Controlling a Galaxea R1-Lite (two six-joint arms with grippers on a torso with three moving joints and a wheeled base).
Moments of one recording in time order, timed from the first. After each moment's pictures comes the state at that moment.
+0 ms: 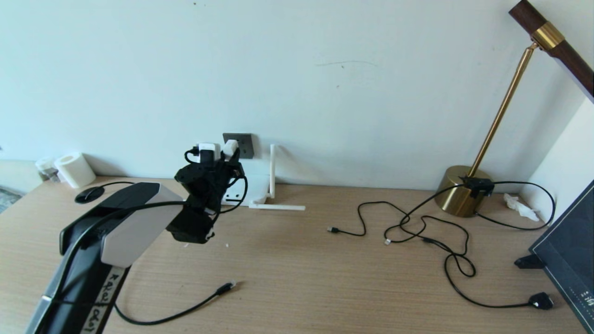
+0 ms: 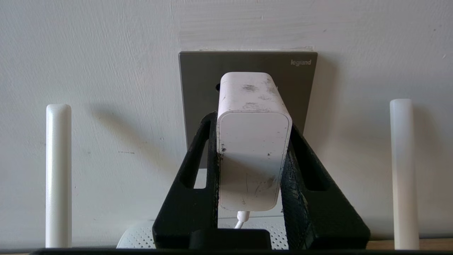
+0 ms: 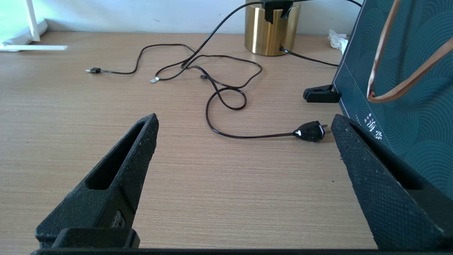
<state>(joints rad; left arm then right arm) -0.18 2.62 -1.59 -1.42 0.02 0.07 0.00 0.00 0.00 -0.01 -0.02 0.03</state>
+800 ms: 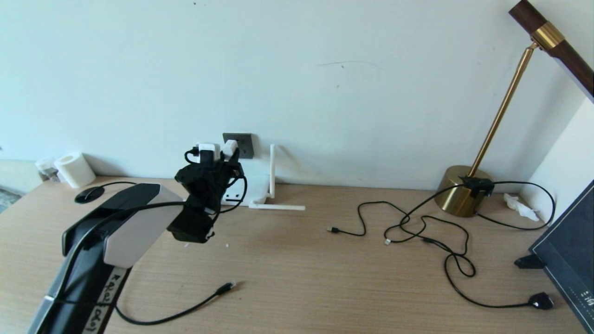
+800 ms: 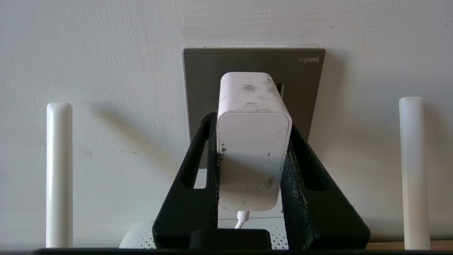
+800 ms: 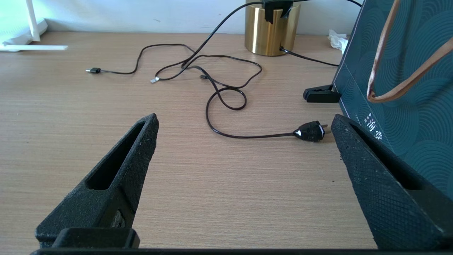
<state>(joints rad) -0.17 2.64 -1.62 -1.41 0.02 0.07 0.00 0.00 0.00 -0.01 -0.02 0.04</state>
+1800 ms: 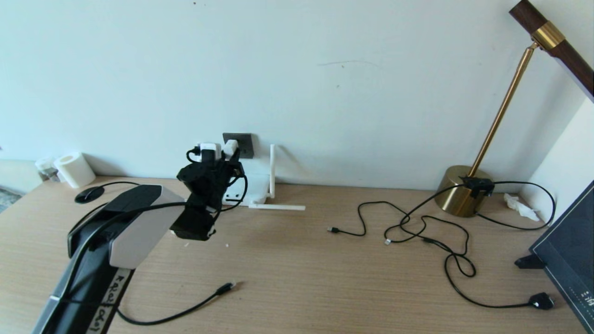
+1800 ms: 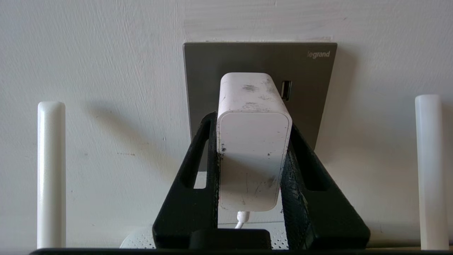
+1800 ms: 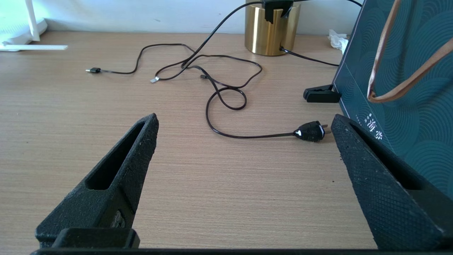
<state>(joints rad) -0.17 2.67 -1.69 -1.37 0.02 0.07 0.00 0.00 0.00 -0.01 -0.02 0.03</state>
